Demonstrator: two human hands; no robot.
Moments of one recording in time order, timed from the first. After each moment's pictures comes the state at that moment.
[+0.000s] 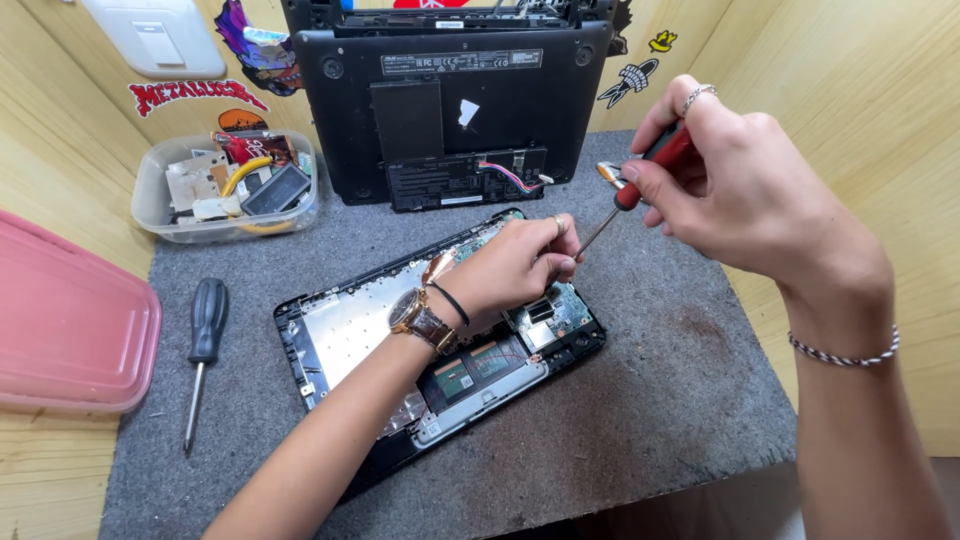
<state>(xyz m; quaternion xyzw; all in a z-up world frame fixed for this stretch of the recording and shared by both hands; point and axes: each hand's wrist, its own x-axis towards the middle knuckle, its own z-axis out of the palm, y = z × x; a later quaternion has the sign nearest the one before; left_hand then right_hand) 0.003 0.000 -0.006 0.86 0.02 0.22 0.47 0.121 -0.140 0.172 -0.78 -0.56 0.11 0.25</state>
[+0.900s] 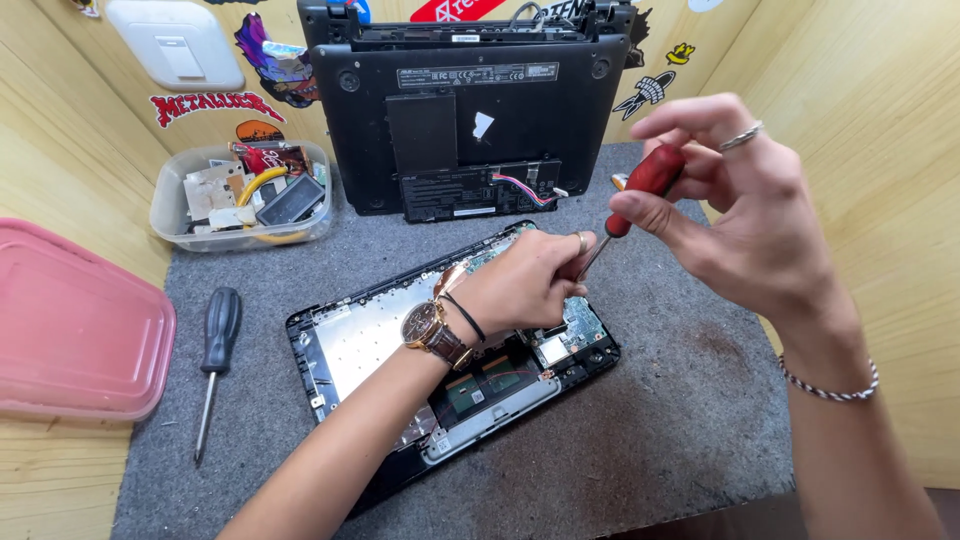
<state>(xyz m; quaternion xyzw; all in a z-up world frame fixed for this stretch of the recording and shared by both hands) -0.007 -0.007 0.010 0.87 0.00 0.23 0.43 0.125 -0.142 0.138 -0.59 -0.68 0.05 0.43</state>
